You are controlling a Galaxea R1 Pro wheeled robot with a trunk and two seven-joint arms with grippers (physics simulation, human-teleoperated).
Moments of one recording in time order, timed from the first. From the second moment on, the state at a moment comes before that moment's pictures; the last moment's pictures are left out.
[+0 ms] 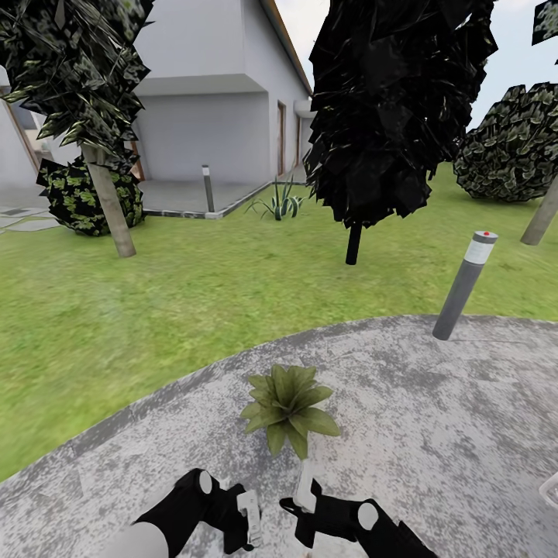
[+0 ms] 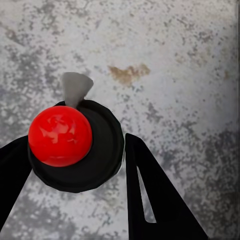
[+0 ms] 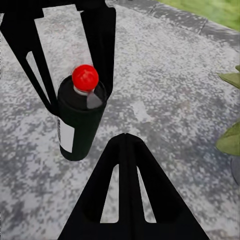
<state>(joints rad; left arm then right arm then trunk) -0.57 -0.13 0.02 -0.42 -1.07 -0.06 -0.87 -0.47 0.07 0.26 -0.45 0.53 -0.43 0.62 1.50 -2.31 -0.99</state>
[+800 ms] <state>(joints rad) -0.57 -0.16 0.02 -0.42 -1.06 -0.07 -0.87 -0.47 0.09 0.26 -0.46 0.53 -0.43 0.62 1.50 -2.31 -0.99</state>
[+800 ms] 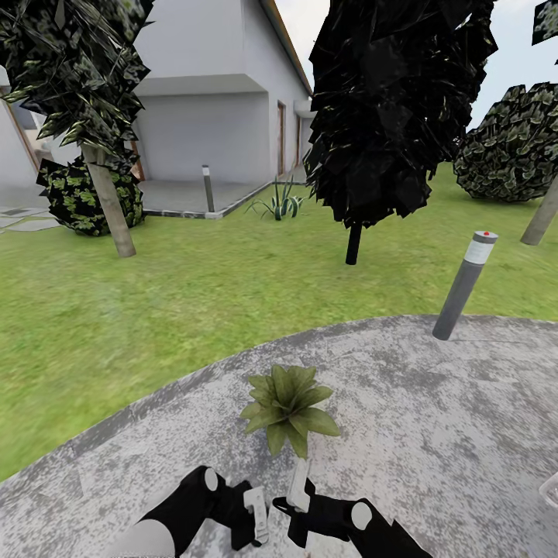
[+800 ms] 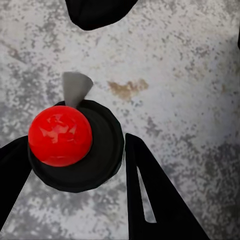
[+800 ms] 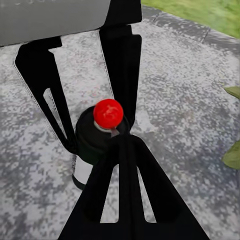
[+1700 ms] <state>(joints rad) -0.58 -0.17 0.02 -0.42 -1.06 -0.08 -0.90 -0.47 0.09 0.26 -0.46 0.53 -0.43 0.62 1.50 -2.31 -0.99</state>
